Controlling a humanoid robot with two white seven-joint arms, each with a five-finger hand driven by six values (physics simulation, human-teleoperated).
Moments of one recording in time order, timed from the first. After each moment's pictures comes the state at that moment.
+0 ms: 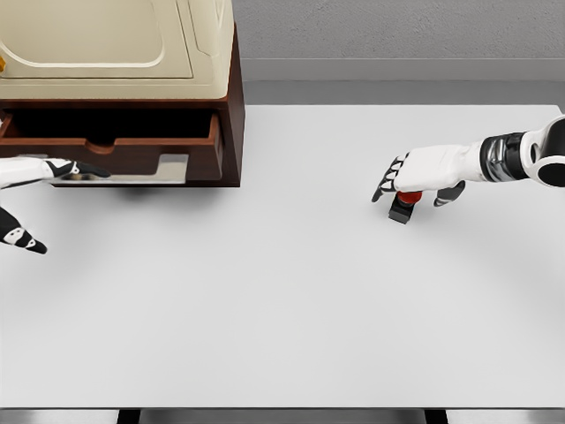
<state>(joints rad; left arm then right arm) -0.50 1.35 -0.60 -1.76 0.38 -0.25 -0.61 -1.01 -0.79 1.09 -1.30 0.46 -0.61 0.61</state>
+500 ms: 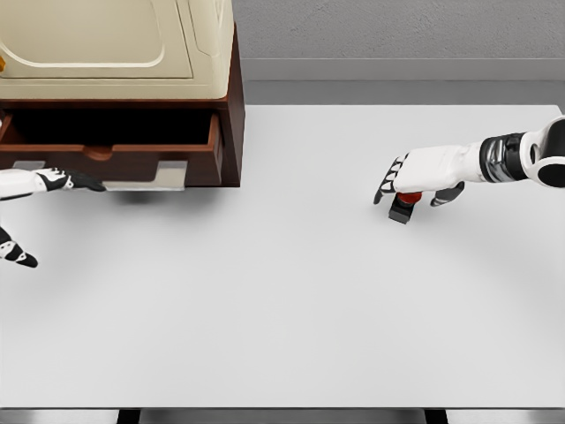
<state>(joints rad) -0.46 1.41 -0.61 -1.76 0.40 -0.32 -0.61 -1.01 -0.79 1.09 -1.31 0.46 -0.61 0.61</state>
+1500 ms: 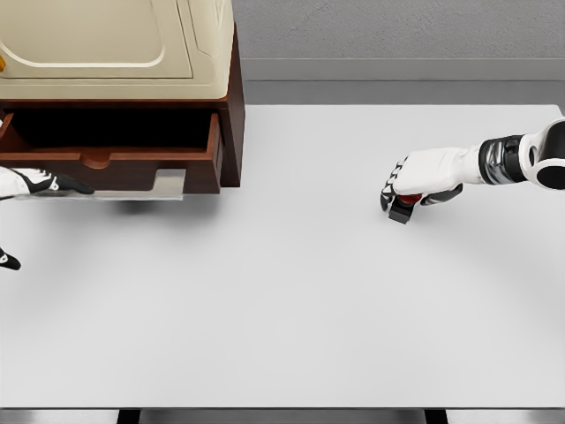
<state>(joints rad) -0.47 1.46 -0.63 -1.75 0.43 -0.48 -0.61 -1.00 -0.79 1.09 -1.31 0.46 -0.61 0.61</state>
